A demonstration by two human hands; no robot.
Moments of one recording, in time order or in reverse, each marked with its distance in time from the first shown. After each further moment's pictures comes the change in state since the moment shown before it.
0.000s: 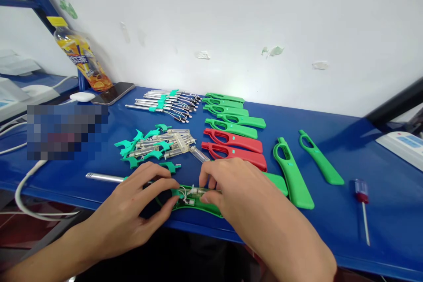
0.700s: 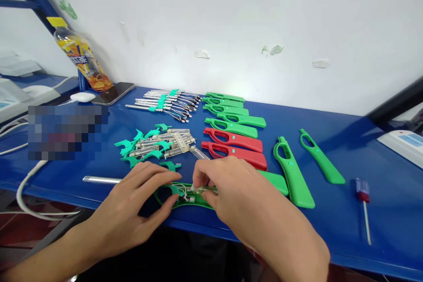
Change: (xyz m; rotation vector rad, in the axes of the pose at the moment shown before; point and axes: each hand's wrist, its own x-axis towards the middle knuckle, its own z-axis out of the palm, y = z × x) left_hand -0.001 0.001 0.001 0.054 0.036 -0.017; right_hand 0.000 0.021 0.008 0.042 0.066 -0.247
